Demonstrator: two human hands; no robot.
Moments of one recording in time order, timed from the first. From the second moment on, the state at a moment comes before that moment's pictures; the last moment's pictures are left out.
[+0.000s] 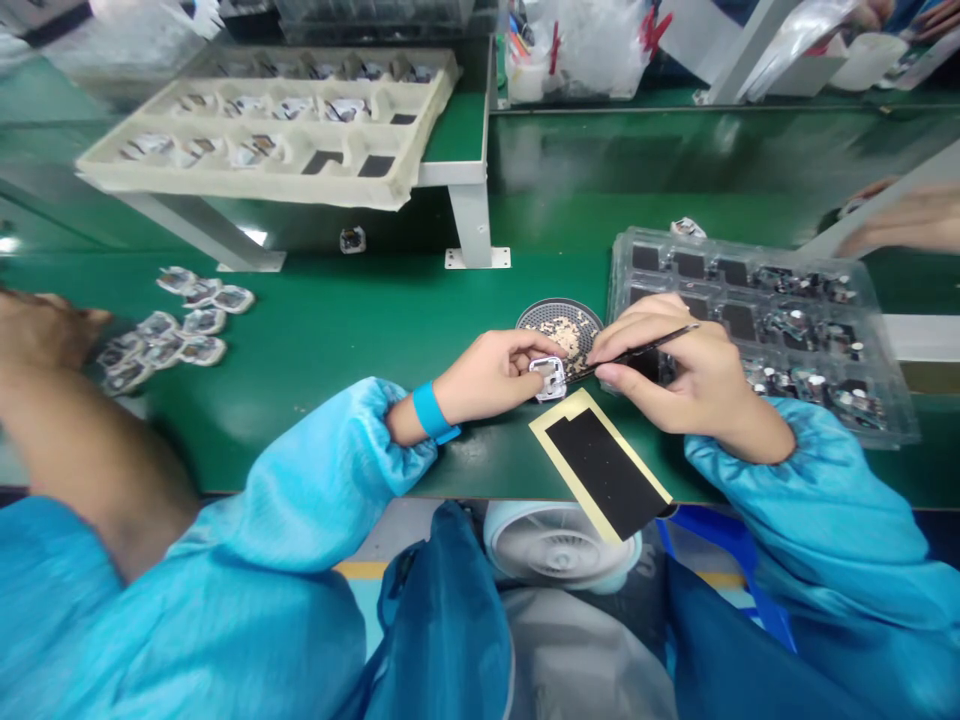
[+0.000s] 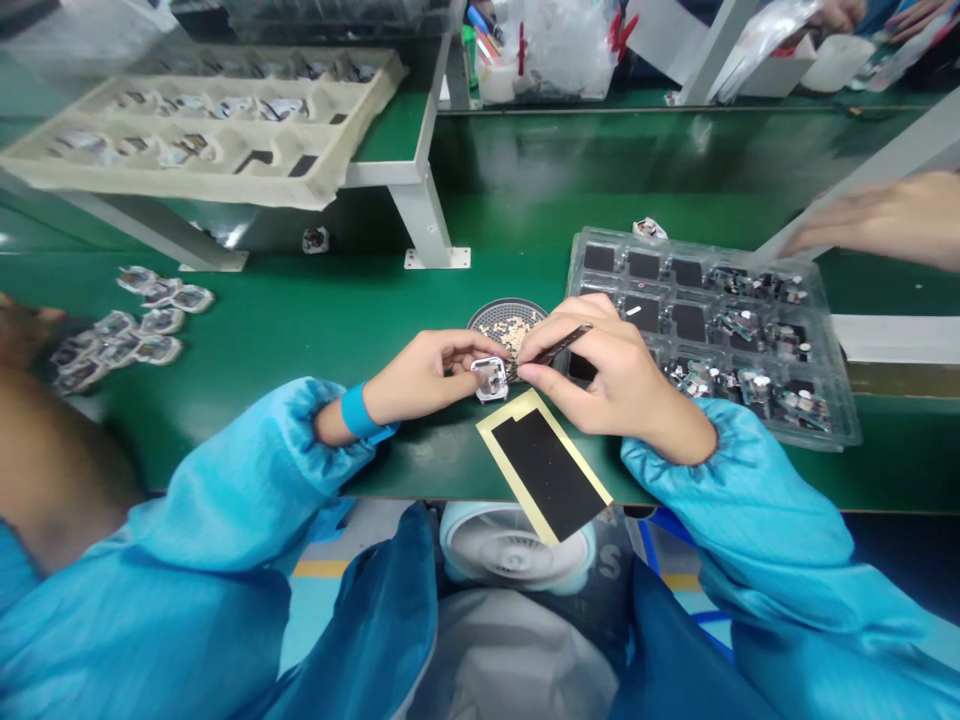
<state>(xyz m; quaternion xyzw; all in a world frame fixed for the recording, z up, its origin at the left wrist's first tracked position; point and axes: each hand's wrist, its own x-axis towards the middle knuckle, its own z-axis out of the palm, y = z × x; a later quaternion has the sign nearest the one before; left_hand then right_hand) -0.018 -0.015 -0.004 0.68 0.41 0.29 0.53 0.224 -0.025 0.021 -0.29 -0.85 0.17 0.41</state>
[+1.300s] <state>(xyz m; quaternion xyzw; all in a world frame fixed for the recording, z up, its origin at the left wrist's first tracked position) -0.023 -0.006 0.005 0.52 0.38 0.33 0.69 0.224 -0.020 0.015 -0.32 -0.71 0.34 0.53</state>
